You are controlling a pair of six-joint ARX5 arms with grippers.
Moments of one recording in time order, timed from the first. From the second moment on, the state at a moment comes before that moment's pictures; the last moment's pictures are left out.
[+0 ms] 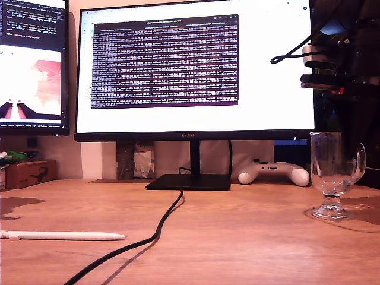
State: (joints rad) left arm 0.06 1.50 1.12 -0.82 -0.05 0.32; right arm 0.28 1.48 1.10 -0.90 -0.03 0.10
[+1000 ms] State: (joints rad) left arm 0.06 1.50 1.17 -0.90 0.01 0.27; right arm 0.28 1.48 1.12 -0.94 -0.03 0.10
